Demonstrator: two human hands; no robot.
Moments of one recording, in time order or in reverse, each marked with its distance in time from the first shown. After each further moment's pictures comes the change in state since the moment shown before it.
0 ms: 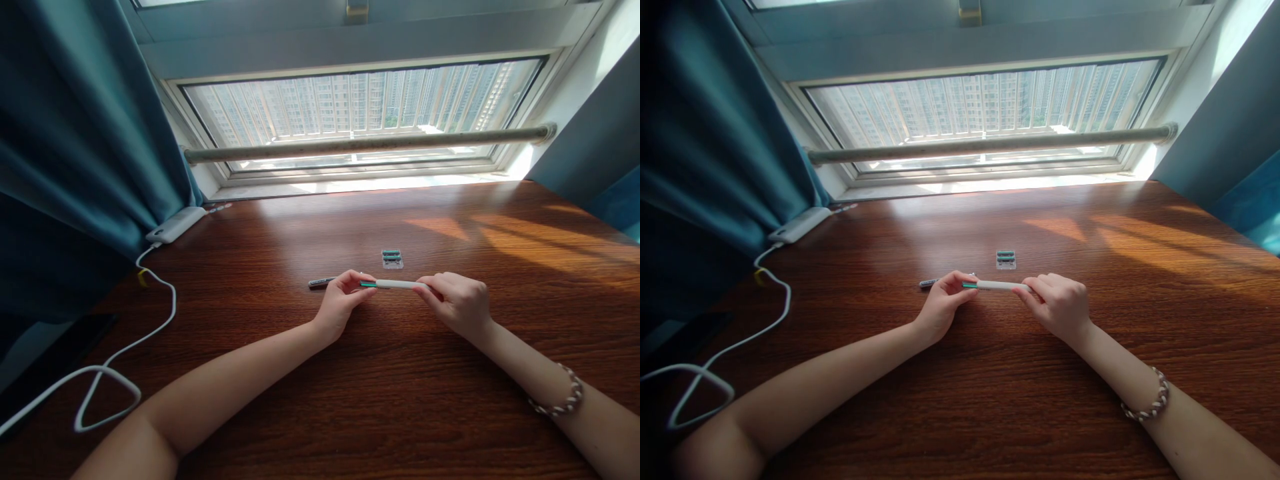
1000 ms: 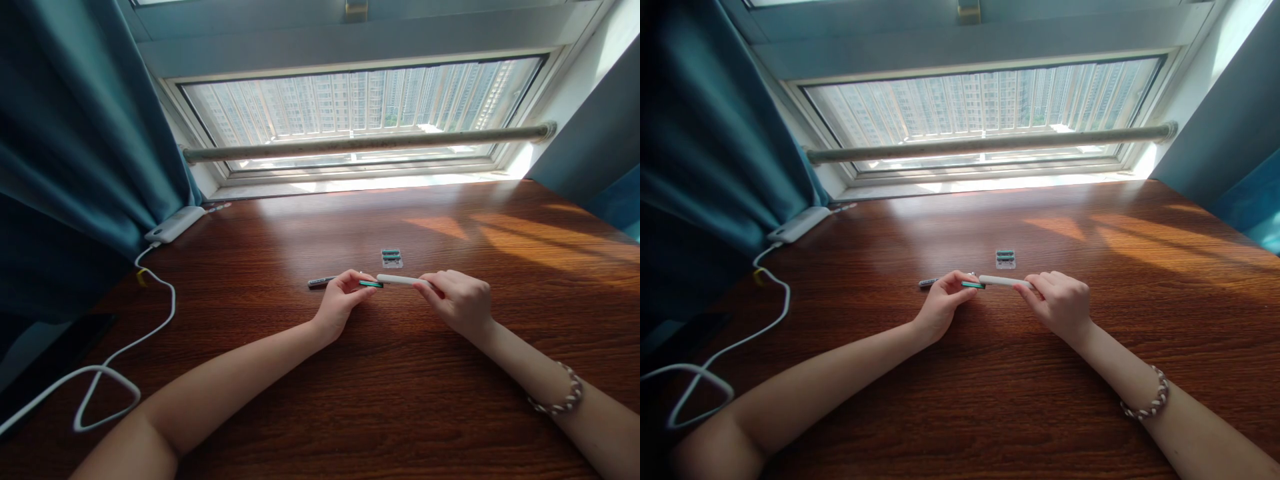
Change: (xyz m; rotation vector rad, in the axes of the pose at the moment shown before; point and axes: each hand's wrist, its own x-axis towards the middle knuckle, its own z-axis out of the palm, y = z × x) left_hand -0.001 0.001 0.001 -0.013 -0.017 -0.008; right_hand -0.001 -0.002 -0.002 -0.055 0.017 0.012
